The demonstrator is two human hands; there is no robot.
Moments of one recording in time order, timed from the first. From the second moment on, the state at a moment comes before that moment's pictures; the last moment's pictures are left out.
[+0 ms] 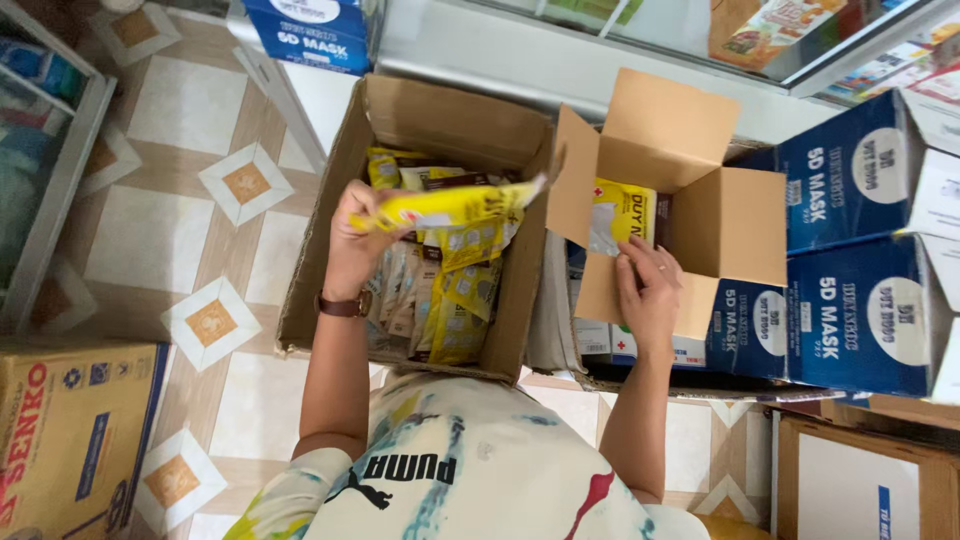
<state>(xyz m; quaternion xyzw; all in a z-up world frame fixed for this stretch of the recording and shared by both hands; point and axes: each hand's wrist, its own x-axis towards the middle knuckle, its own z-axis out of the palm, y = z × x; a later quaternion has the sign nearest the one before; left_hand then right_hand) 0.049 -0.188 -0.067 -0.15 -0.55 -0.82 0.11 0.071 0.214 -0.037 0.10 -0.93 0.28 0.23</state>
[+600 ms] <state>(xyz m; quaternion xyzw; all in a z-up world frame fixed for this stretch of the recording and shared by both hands) 0.037 -0.007 -0.046 -0.07 -0.31 -0.95 -0.05 0.080 0.219 -0.020 0.07 -0.48 0.87 0.06</state>
